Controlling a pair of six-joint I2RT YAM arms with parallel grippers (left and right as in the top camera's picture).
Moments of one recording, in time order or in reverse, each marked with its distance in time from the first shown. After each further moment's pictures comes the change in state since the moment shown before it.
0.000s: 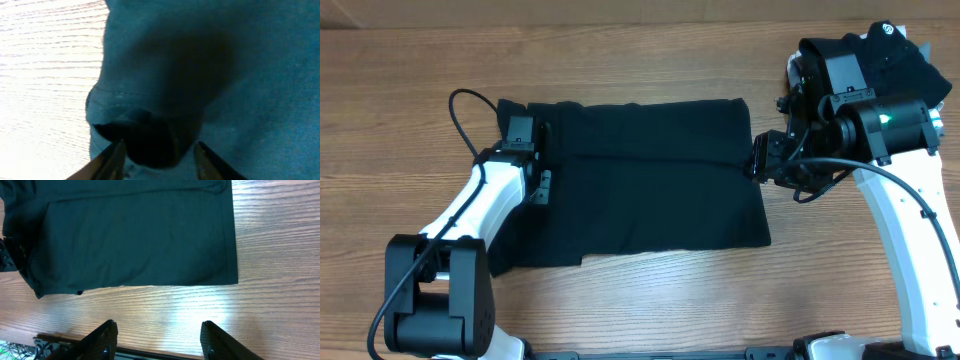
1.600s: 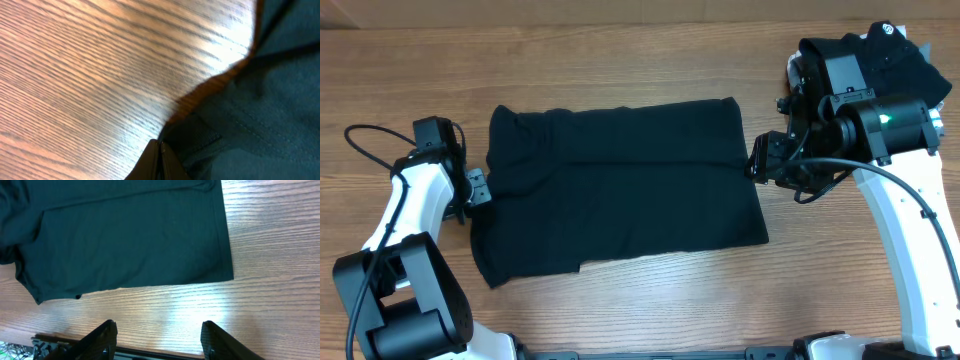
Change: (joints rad) left arm 0.378 0.000 0.048 -0.067 0.169 -0.097; right arm 0.000 0.000 0.000 -0.006 0.008 0.000
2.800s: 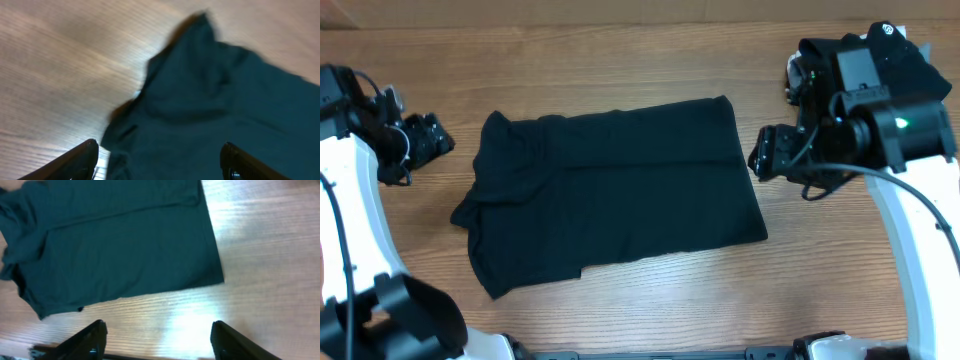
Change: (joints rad) left arm 0.155 -0.037 0.540 -0.451 0.396 0.014; right arm 0.000 -0.022 0.079 -0.031 0.050 0.021
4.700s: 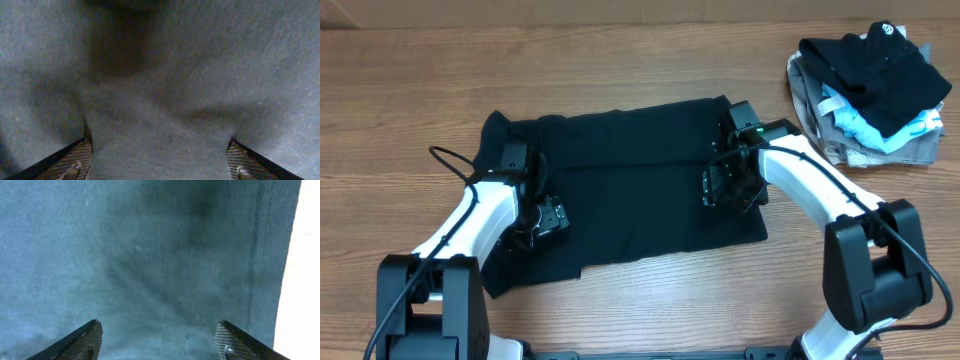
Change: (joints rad) left arm -0.507 -0.043 -0.724 0.366 -0.253 -0.381; right arm 0.116 0.359 -0.509 0.605 0.066 -0.089
